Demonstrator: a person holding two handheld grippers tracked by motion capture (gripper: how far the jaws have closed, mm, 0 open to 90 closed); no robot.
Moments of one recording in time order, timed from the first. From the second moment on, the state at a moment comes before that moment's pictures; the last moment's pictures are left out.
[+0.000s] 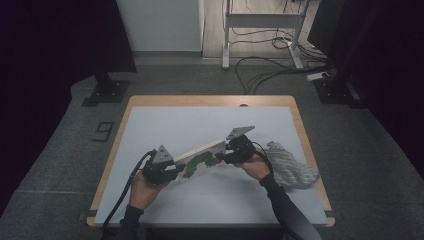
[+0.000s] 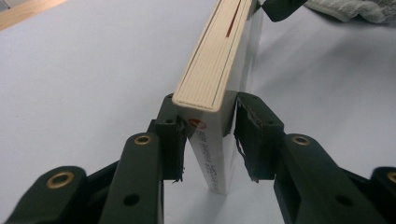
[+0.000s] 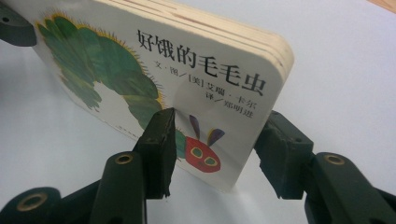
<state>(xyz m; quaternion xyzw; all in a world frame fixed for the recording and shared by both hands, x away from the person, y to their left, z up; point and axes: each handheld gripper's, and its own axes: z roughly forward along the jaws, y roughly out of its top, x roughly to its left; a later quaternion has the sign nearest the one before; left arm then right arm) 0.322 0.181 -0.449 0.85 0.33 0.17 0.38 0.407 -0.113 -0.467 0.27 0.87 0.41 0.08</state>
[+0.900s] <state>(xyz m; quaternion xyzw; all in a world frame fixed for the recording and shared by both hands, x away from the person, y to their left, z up) 0.311 0.189 -0.453 0.85 0.31 0.17 0.39 0.400 -0.119 -0.465 0.26 0.86 0.42 0.09</state>
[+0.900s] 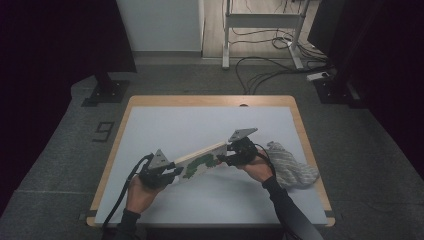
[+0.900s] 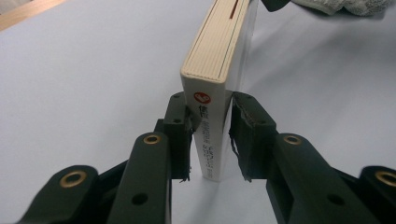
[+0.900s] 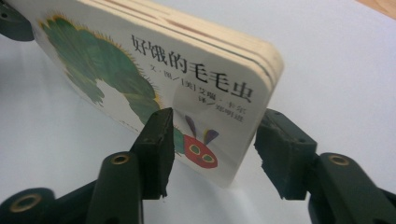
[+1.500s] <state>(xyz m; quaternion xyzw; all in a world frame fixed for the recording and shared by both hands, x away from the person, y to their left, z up) 0.312 0.190 -0.453 0.85 0.31 0.16 0.39 0.388 -0.161 -0.449 0.29 0.86 0.40 0.15</state>
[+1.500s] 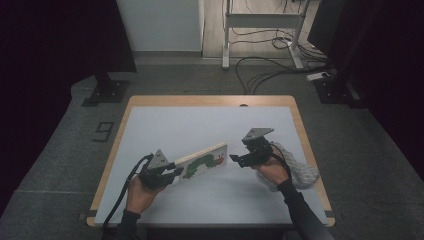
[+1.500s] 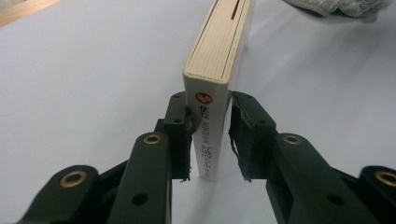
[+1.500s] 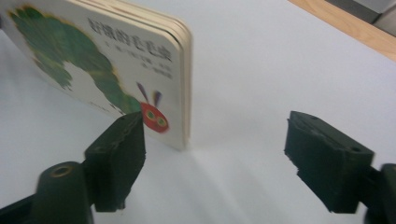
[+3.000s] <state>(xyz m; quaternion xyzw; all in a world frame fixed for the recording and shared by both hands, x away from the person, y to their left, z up) 0.316 0.193 -0.452 0.85 0.31 0.14 0.40 0.361 -0.296 -0.511 0.45 0.82 0.32 0.12</state>
